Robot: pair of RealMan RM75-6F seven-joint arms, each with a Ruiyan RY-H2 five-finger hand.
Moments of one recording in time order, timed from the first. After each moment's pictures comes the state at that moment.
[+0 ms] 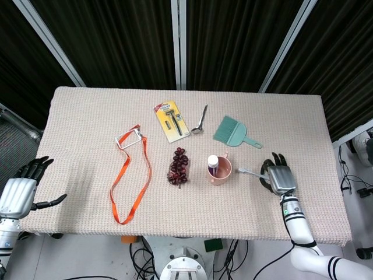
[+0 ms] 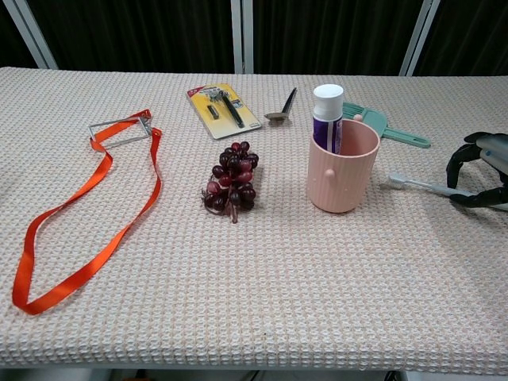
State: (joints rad) left arm -0.12 -1.13 -0.01 -1.51 1.54 1.46 -0.06; right arm 0.41 -1.54 0.12 -1.41 -1.13 1.11 -0.36
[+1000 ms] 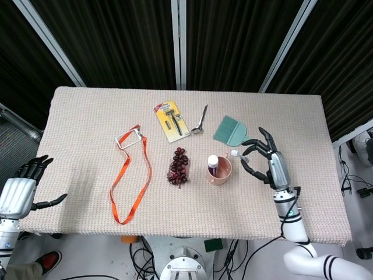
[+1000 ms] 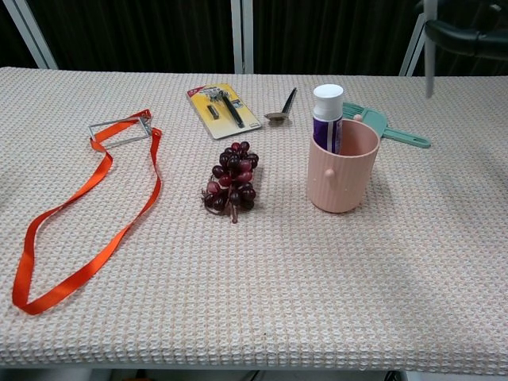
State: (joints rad) left arm -0.12 -1.13 -0.02 -1.53 1.54 1.48 -0.04; right arm 0.41 -1.61 0.22 -1.45 -1.57 1.46 0.51
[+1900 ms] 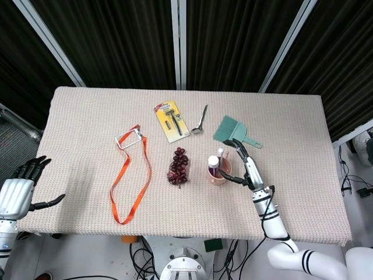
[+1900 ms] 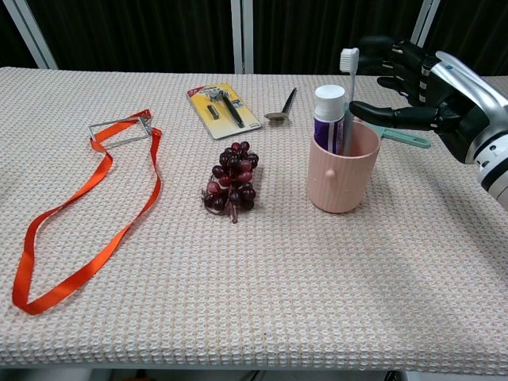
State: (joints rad) left arm -0.11 -1.13 -0.02 -1.51 1.54 1.48 -0.06; right arm 0.47 -1.75 0.17 -1.29 -1.51 1.33 0.72
